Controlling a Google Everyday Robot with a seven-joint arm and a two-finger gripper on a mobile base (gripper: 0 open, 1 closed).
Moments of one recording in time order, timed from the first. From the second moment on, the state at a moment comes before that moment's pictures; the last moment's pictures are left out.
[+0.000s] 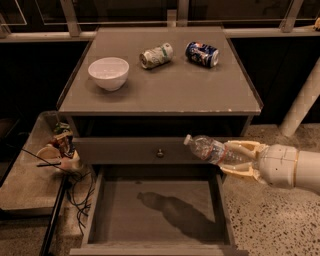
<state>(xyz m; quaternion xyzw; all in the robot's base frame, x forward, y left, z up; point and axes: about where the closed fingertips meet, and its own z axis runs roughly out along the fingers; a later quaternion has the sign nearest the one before) 0.464 -0.197 0.775 -0.52 0.66 0.15 0.52</state>
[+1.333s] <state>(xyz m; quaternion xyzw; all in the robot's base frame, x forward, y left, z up) 0.518 -0.115 0.920 -0.64 0.61 -0.03 0.47</state>
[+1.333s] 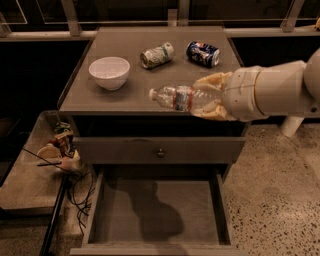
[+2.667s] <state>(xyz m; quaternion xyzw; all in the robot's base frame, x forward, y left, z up) 0.560 -0.099 0.930 -0.60 0.63 -0.01 0.49</state>
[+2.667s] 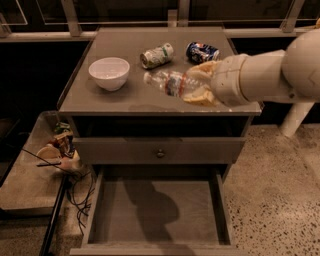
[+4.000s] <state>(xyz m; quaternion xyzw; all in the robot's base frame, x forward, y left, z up) 0.679 -0.137 0.924 -0.49 0.71 0.03 0.51</state>
